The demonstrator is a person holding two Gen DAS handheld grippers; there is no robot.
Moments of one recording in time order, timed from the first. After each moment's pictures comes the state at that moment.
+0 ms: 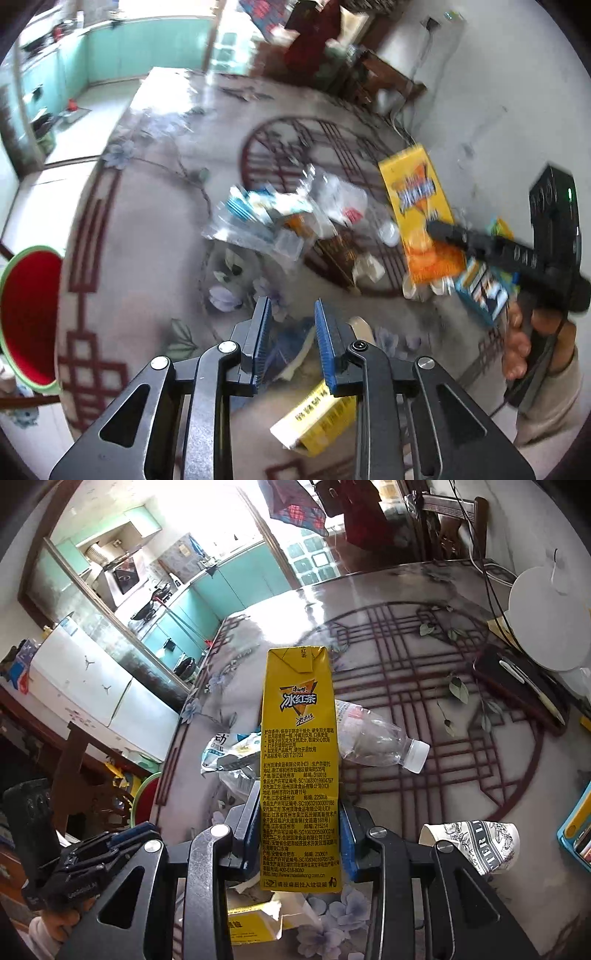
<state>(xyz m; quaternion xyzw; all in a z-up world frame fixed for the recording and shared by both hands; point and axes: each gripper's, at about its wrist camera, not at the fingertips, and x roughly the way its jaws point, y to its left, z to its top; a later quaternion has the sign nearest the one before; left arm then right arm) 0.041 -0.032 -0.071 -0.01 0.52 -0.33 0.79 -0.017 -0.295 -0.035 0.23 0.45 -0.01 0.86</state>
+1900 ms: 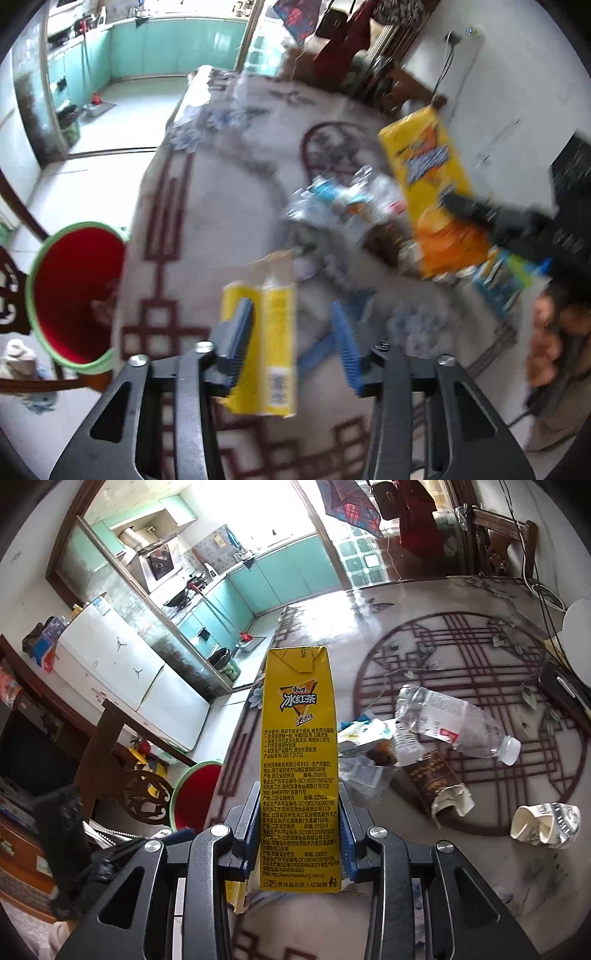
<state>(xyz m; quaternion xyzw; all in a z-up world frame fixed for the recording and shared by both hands) 0.038 0.059 -0.073 -0.01 0.51 -0.28 0.81 0.003 -0.173 -0.013 0.21 0.44 0.05 0.87</state>
